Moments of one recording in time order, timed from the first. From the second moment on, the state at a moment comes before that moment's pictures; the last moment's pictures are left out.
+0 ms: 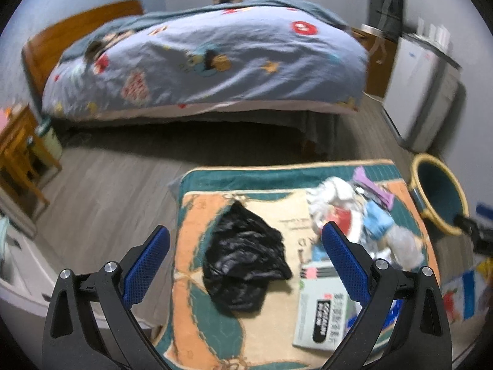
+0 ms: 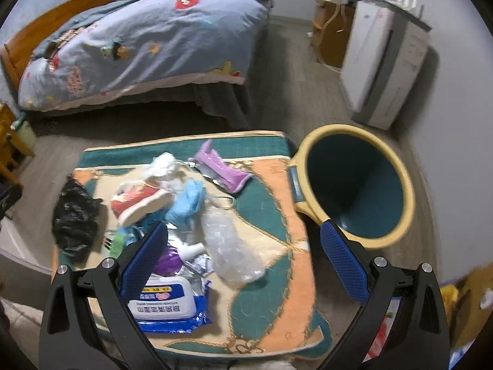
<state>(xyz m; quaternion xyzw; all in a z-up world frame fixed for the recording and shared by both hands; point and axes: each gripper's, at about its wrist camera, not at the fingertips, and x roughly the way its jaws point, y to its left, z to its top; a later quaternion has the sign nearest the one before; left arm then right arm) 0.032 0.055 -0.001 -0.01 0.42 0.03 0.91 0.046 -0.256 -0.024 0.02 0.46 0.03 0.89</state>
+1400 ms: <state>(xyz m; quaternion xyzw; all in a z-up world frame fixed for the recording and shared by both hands) 0.104 0.049 -0.146 0.08 0.62 -0.02 0.78 0.105 -0.240 -0.142 0.02 0.64 0.10 0.76</state>
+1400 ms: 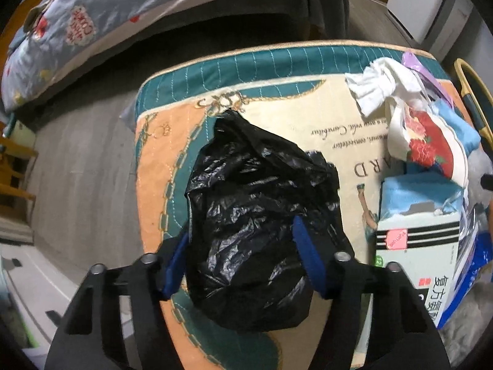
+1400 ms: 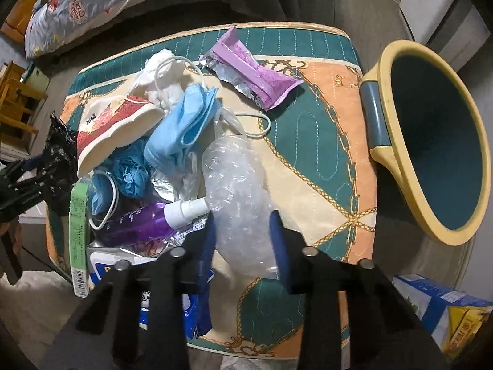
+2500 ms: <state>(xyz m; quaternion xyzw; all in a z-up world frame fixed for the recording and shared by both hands) 0.103 -0.072 0.042 0.04 0.40 -0.18 0.90 0.113 -0.341 -0.013 0.13 0.47 0.04 0.87</state>
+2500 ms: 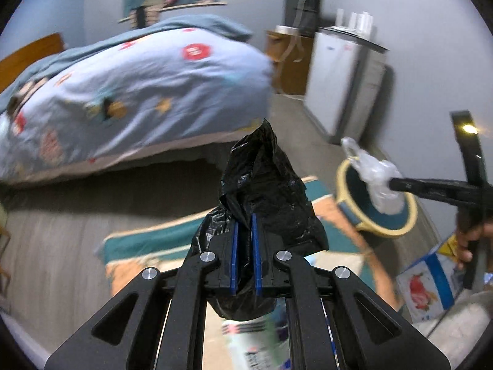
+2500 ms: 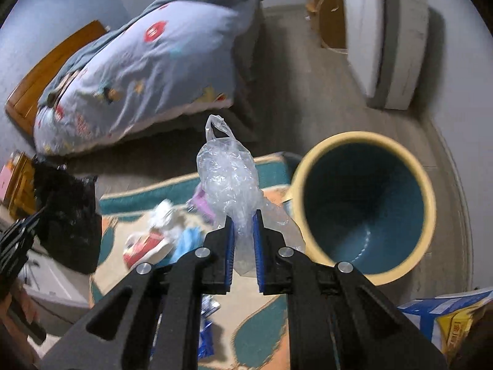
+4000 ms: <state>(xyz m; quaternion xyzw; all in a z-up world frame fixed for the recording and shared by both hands) 0.177 -0.328 -0.032 0.09 0.43 -0.34 0.83 0.113 -0.510 -0.097 0.26 0.47 -0.15 0.83</state>
